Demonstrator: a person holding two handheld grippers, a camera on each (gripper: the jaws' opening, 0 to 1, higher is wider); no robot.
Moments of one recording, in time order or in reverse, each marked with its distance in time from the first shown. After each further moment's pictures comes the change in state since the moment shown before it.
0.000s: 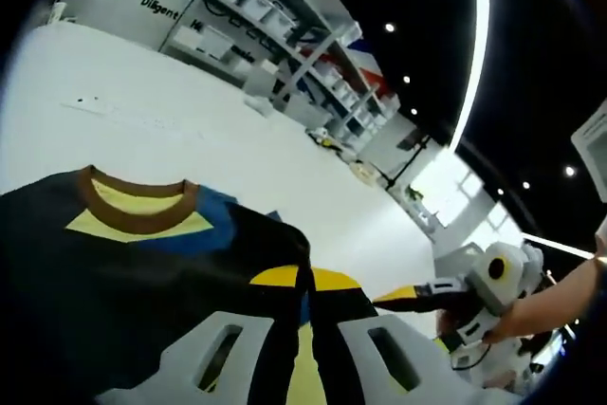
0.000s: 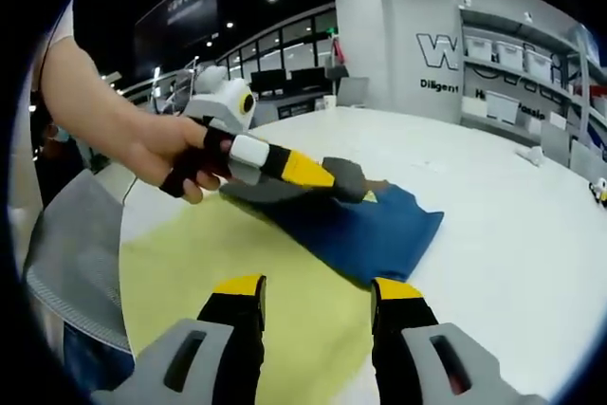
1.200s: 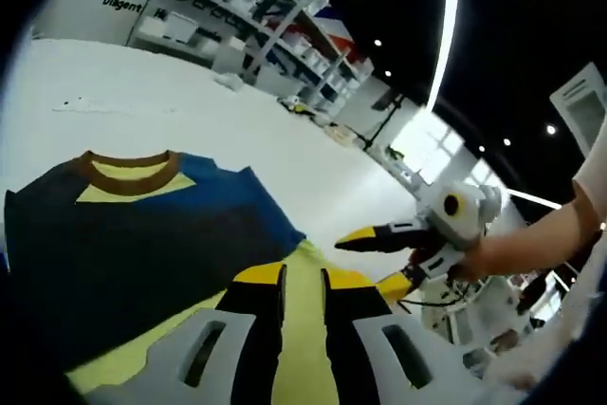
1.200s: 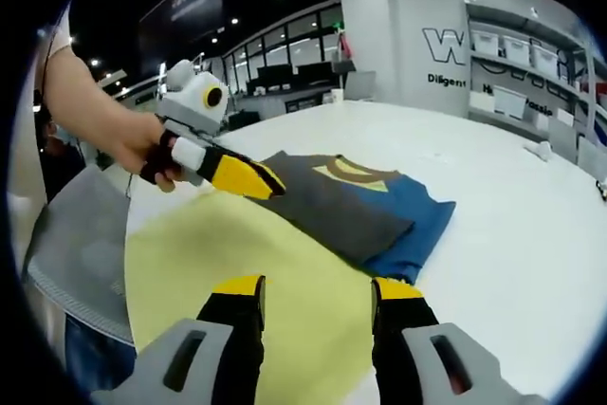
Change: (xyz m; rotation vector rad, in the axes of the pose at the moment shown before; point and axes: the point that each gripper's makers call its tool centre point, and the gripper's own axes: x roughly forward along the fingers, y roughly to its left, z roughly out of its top) left arm -0.069 -0.021 -0.043 0.133 0.140 -0.080; right arm 0.004 0.010 -0.014 -0.005 0.031 0.047
